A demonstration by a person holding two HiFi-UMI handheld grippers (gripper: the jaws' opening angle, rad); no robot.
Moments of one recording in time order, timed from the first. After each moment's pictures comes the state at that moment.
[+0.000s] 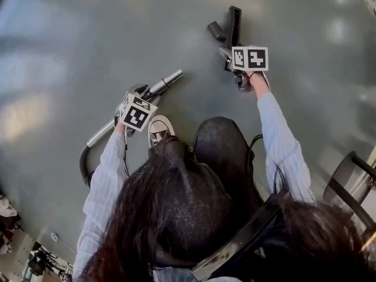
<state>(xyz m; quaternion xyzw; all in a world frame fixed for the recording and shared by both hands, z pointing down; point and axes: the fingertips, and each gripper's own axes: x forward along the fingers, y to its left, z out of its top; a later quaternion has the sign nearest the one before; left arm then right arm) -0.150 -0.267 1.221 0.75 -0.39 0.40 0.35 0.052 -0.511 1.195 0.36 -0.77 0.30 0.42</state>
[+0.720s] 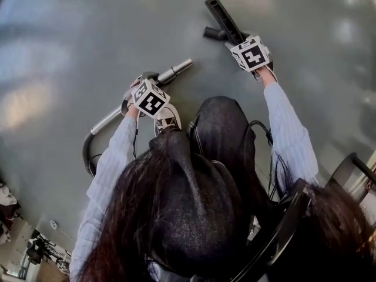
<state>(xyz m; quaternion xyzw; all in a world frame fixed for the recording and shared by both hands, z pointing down) -0.143 -0.260 1.244 0.75 -0.35 0.46 0.32 0.021 -0.494 1.209 0.21 -0.82 0.09 0.53</state>
